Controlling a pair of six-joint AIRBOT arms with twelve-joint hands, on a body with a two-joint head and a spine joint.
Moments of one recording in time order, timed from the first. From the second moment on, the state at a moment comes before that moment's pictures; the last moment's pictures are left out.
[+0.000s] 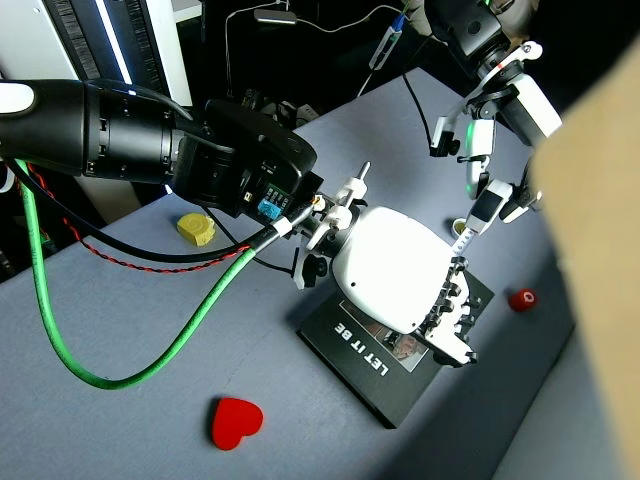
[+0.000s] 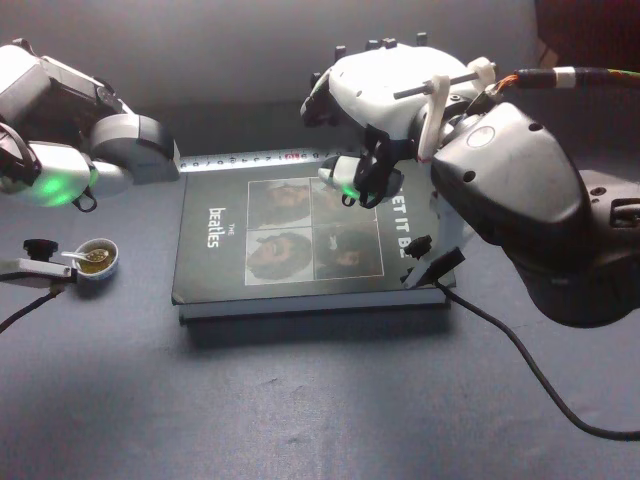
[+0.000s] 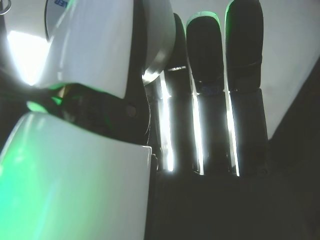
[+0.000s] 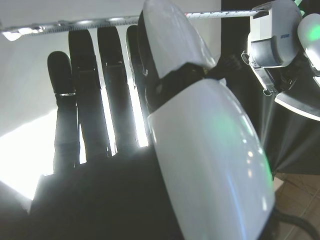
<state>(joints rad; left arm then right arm) 0.65 -0.81 0.98 -0.98 -0.64 1.11 -0.24 -1.44 1.11 1.26 0.76 -2.06</state>
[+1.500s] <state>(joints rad) 0.65 -0.81 0.98 -1.00 -0.67 1.11 -0.24 -1.43 1.11 1.25 0.75 -2.04</state>
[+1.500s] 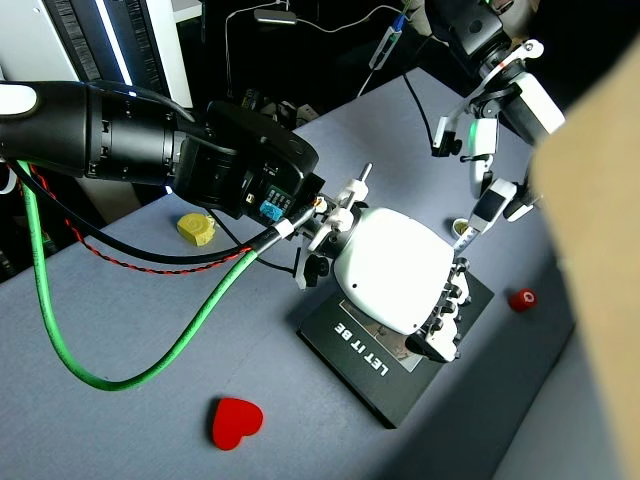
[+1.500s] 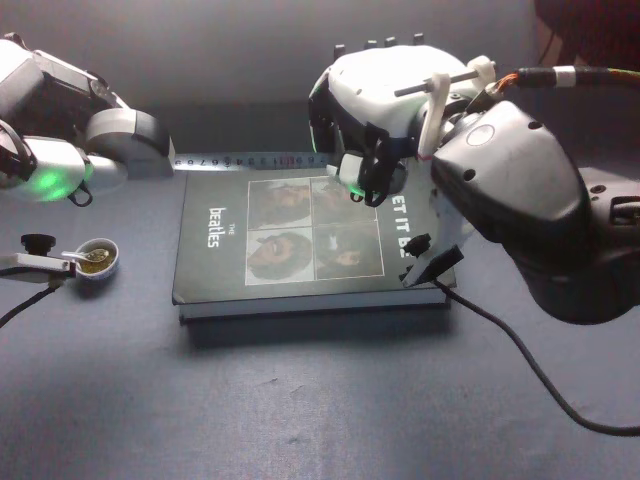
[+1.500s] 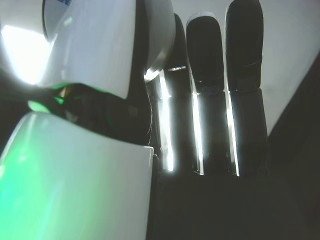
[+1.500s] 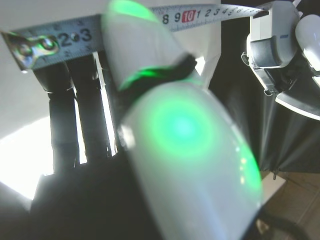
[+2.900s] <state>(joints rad) 0.64 -0.82 0.97 -0.99 -0.66 1.10 -0.28 -1.17 1.06 1.18 0.63 -2.03</state>
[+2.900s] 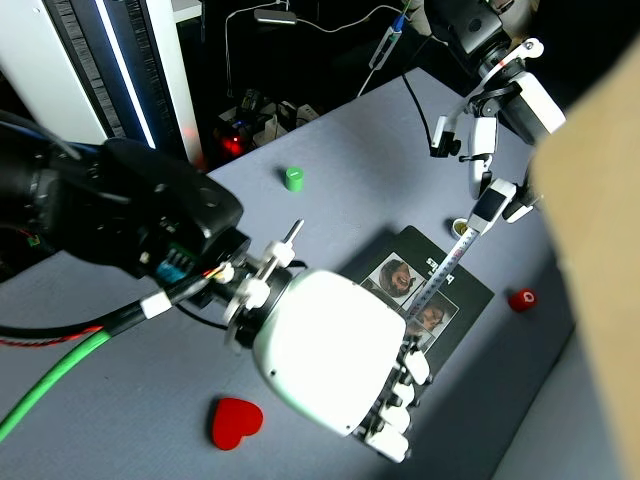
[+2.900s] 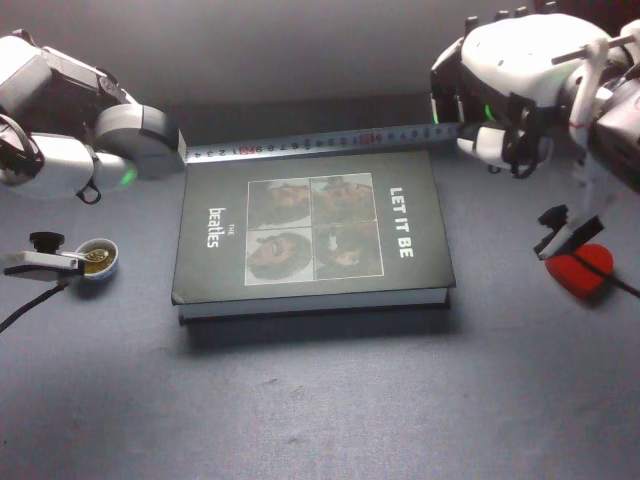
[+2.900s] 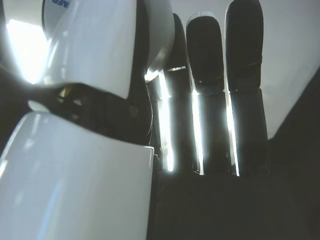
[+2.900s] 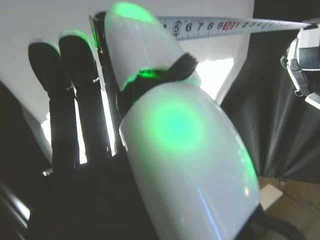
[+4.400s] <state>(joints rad) 0.64 -0.81 0.97 -1.00 -0.66 1.11 -0.27 -1.05 1.06 1.16 0.56 -2.05</state>
